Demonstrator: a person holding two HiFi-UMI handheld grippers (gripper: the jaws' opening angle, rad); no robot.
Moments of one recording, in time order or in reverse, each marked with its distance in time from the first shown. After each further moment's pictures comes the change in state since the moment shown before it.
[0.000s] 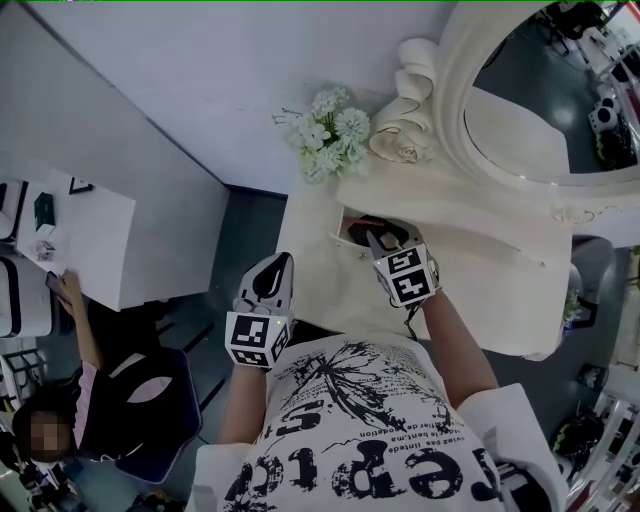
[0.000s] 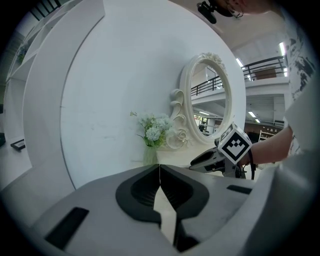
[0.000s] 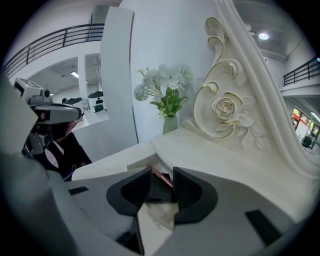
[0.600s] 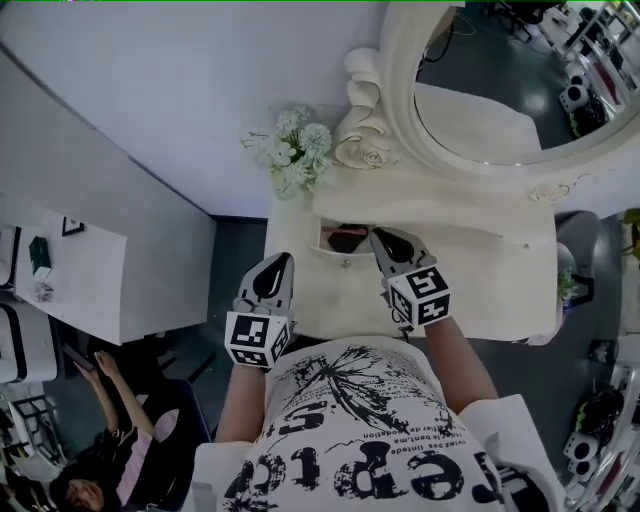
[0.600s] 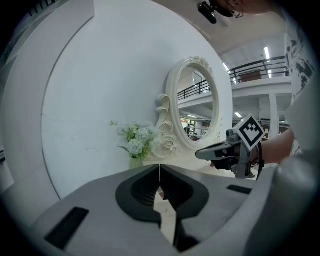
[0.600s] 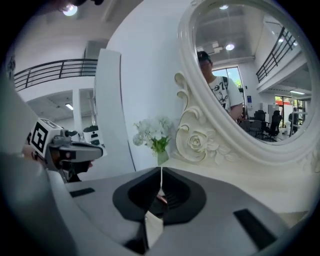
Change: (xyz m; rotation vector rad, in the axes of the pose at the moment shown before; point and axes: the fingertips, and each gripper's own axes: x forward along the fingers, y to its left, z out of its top) left arm 0.022 -0.032 0.032 0.076 -0.057 -0.128; right arm -0.088 -0.017 0.037 0.190 -0.328 -0.032
